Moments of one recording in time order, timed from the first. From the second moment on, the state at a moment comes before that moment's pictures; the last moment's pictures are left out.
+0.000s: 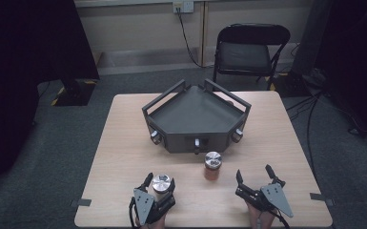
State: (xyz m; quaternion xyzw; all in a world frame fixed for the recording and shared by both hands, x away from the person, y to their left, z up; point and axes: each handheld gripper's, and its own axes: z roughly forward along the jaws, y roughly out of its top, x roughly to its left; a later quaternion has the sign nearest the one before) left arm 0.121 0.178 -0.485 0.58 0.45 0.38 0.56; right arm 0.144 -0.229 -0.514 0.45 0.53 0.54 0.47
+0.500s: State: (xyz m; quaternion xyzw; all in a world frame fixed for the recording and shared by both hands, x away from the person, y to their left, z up) left arm 0.117 0.179 -0.496 0.58 0.43 0.39 0.57; right arm 0.144 -0.228 -0.514 0.45 0.53 0.54 0.47
